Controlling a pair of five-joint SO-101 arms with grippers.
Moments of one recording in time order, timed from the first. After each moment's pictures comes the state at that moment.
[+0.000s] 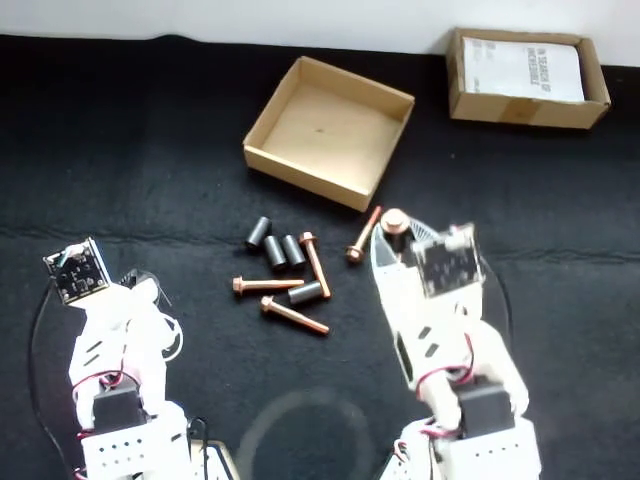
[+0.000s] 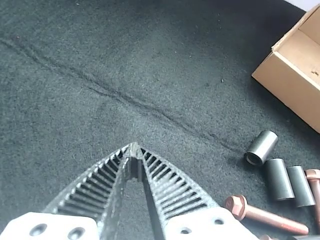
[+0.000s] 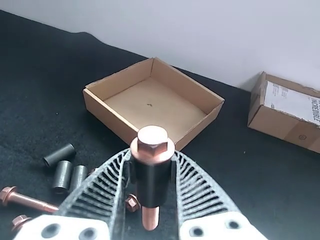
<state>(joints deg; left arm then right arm) -18.9 -101.8 96.0 45.0 17.2 -19.9 -79.4 66.2 38.2 9.5</state>
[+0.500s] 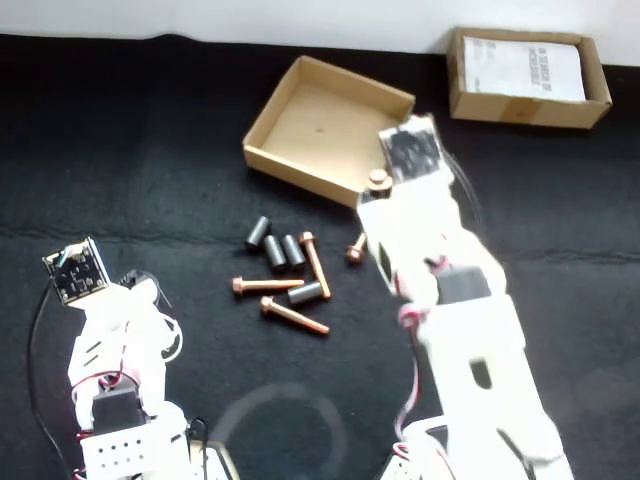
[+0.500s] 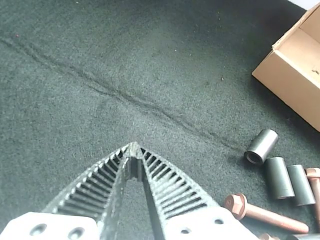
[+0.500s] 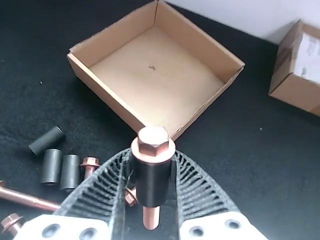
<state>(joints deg) -18.9 -101.8 96.0 45.1 17.2 -19.9 -34.5 39.3 38.2 9.5</state>
